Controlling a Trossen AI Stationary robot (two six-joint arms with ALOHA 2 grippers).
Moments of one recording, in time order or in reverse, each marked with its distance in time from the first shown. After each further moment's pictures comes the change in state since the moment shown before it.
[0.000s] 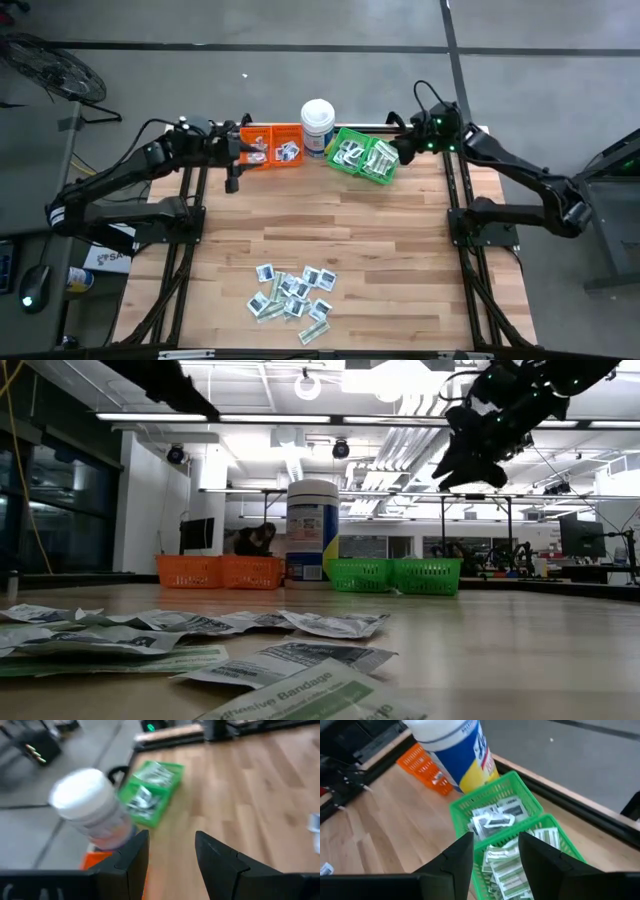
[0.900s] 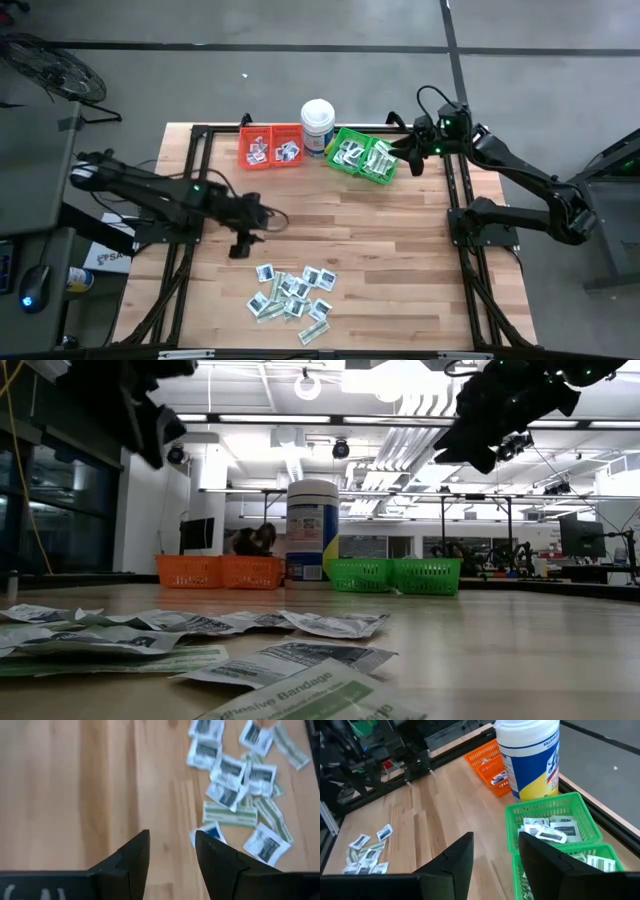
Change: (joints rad) left arm -0.704 0.327 0.000 -0.215 -0.193 -0.576; right arm 0.001 -0.077 0.000 -0.001 -0.280 -0.174
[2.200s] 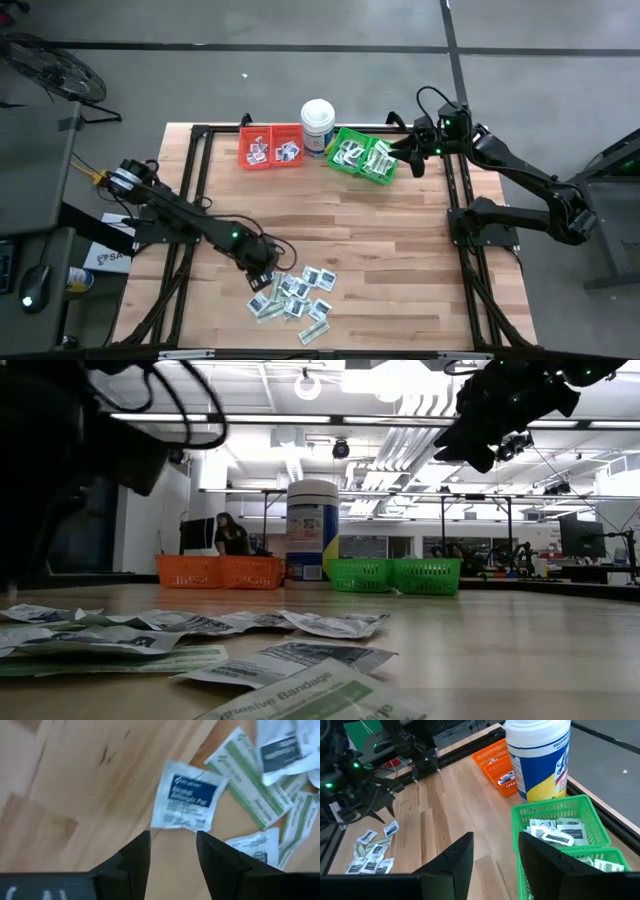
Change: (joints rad) left arm -0.236 0.421 -0.019 0.072 0.101 -0.871; right arm 0.000 0.000 0.000 0.000 -0.037 -0.024
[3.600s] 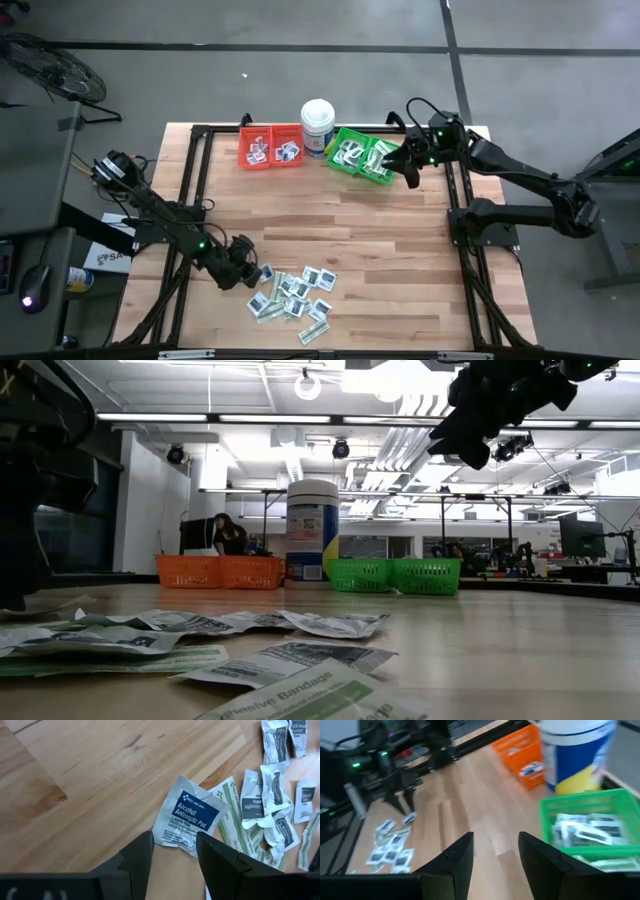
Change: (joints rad) left arm -0.261 -0.157 -0.395 0.550 -0.436 -0.625; right arm 0.186 0.000 0.000 0.005 0.087 0.082
